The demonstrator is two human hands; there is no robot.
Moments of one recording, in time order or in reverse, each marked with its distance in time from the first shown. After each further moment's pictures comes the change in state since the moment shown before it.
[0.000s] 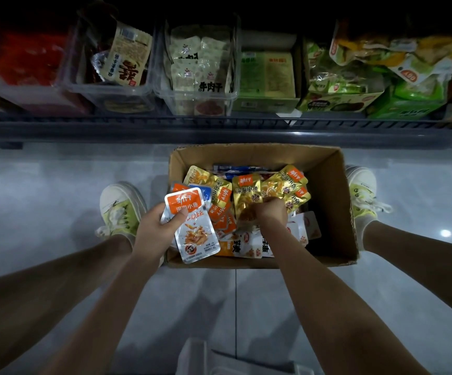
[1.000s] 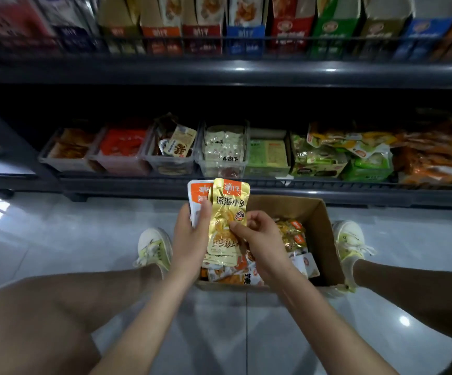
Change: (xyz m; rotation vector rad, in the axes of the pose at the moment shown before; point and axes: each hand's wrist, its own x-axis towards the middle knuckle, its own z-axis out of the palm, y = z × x) left_hand -0.116 0.100 -0.010 -0.181 0.172 0.415; right_hand -0.214 -0.034 -0.075 0.622 -0.527 -0.593
